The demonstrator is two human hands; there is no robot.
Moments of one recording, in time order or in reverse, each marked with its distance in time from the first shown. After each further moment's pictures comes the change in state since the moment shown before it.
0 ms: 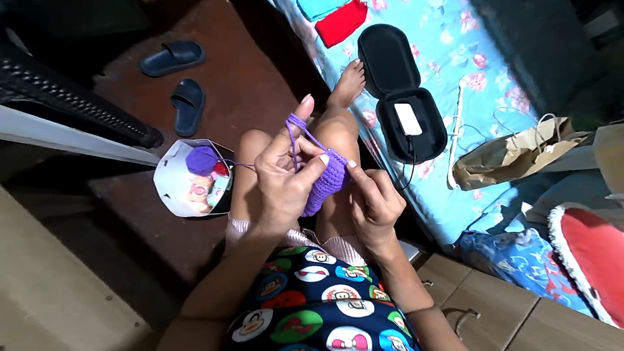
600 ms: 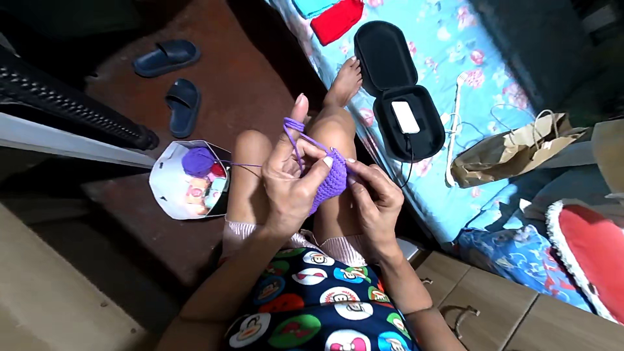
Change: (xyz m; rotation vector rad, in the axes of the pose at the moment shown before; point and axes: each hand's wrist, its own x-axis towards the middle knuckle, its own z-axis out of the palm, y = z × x) left_hand -0.007 -0.006 0.011 -0.037 -0.016 -0.011; right_hand 0.002 -0.001 -0.006 0.558 -0.072 0.391
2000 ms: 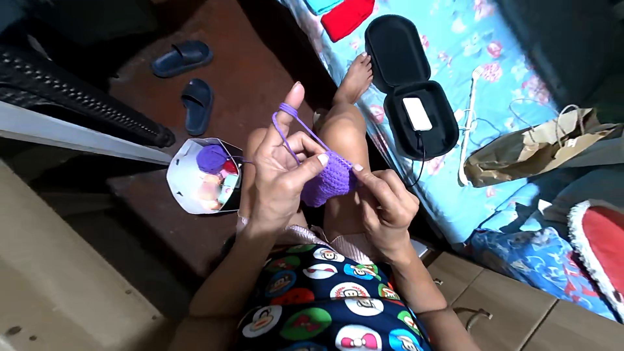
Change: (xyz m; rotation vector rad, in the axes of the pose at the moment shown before) left_hand 0.015 0.011 -0.027 -0.150 -0.088 -0.095; right_hand -0.001 -0.006 -0.001 -0.422 -0.018 -0.329
